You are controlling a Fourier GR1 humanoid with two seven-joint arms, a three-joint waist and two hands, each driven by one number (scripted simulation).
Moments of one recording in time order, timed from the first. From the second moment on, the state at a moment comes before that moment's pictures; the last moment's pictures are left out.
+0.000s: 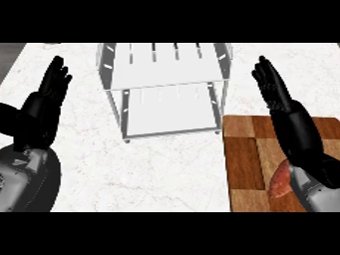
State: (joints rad) left arm -0.31 0.45 -0.24 -1.59 0.25 0.41 0.16; right arm -0.29 -0.38 0.31 -1.71 -0.15 -0.23 -0.11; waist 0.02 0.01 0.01
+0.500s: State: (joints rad) left arm -0.20 0.41 -0.27 -1.58 0.20 0.46 0.09; right arm -0.04 -0.29 -0.11 -1.72 -0.55 -0.27 -0.22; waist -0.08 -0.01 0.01
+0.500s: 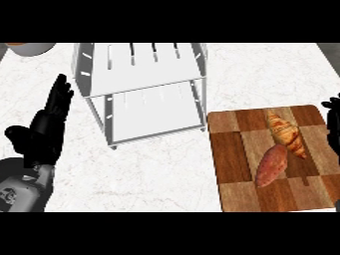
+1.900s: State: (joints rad) left arm -0.16 0.31 -0.35 -1.56 0.12 0.47 0.02; right arm 0.68 -0.83 -0.57 -2.25 -0.30 0.31 0.10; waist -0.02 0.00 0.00
